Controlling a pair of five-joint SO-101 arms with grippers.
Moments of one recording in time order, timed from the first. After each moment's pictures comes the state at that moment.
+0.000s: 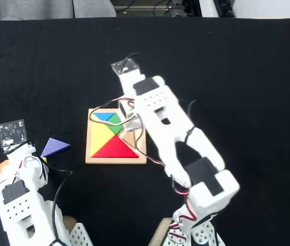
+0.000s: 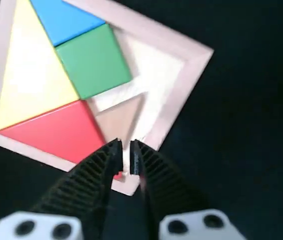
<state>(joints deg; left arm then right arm) -35.4 -70.9 88.3 47.4 -16.2 -26.4 10.3 7.0 76.4 -3.9</state>
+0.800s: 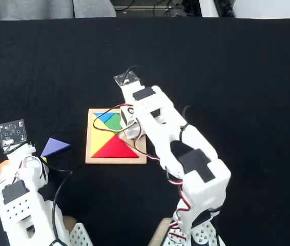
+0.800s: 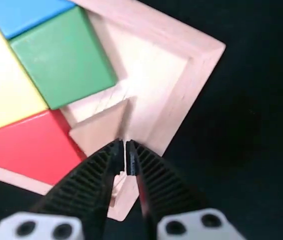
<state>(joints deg) -35.4 -70.9 88.3 47.4 -16.2 -25.8 17.3 13.5 67.4 -2.7</state>
